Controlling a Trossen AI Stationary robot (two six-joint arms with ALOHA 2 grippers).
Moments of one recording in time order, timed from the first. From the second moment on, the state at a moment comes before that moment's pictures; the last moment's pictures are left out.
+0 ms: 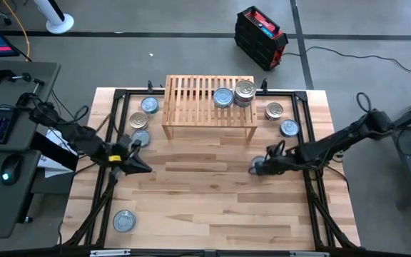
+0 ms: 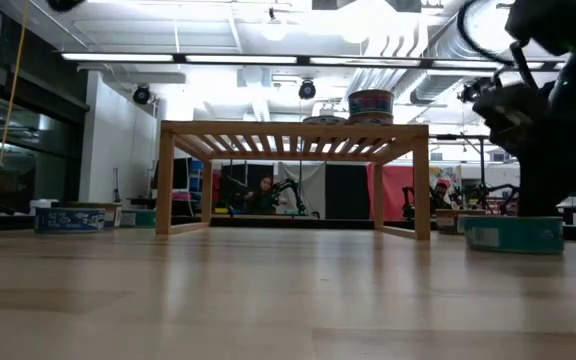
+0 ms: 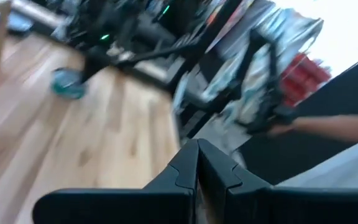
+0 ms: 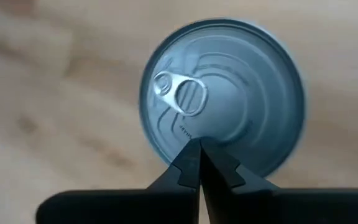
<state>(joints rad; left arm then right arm) -0.55 0.63 0.67 -0.23 -0.24 -0.63 0.35 1.15 0.47 -0.42 0.17 1.64</state>
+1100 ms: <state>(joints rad) -0.48 1.49 0.67 0.01 -0.39 -0.42 0.33 1.97 1.51 -0.62 0.13 0.71</state>
